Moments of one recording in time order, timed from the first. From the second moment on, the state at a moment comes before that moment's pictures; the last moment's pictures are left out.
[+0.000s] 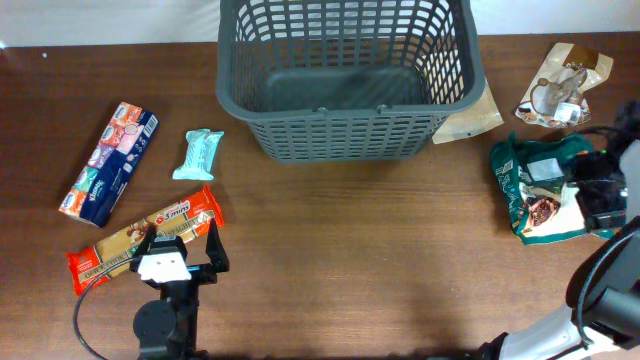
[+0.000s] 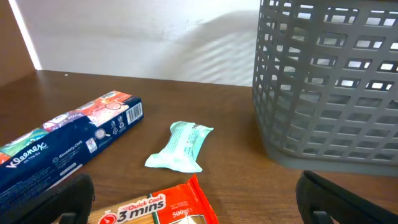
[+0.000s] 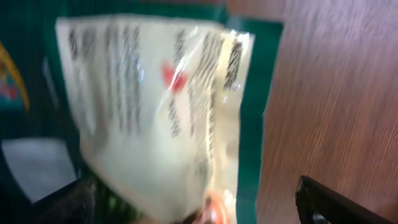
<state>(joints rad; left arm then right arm) 0.06 0.01 0.03 -0.11 -0.01 -0.07 -0.53 1.86 1.47 -1.13 0.16 0.95</state>
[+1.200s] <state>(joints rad) 0.06 0.01 0.03 -0.11 -0.01 -0.07 -0.54 1.86 1.31 -0.84 0.05 0.89</state>
